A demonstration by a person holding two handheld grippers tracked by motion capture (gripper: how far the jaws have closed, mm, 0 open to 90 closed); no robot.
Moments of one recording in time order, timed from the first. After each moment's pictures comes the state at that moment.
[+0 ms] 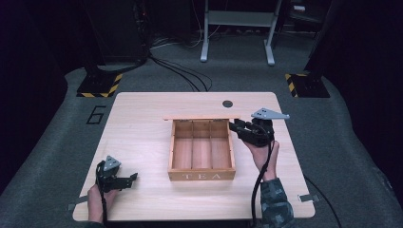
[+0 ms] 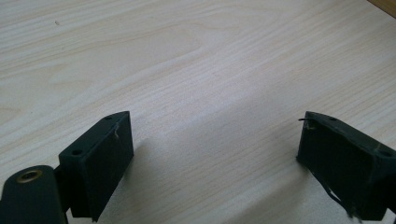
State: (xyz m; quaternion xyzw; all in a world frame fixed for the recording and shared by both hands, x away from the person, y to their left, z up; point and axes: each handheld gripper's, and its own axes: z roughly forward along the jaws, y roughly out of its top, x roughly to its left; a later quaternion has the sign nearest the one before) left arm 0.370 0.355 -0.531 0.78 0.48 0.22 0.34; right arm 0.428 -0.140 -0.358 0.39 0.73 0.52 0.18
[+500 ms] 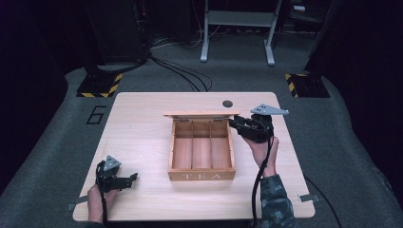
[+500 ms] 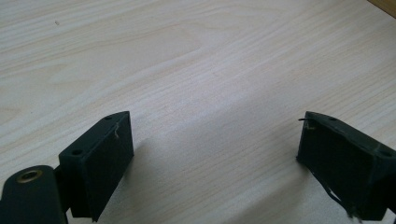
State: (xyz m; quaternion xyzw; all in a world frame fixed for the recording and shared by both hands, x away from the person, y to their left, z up) left arm 0.370 0.355 -0.530 0.78 0.48 0.21 0.34; right arm 0.438 -0.139 -0.352 0.39 0.73 0.52 0.18
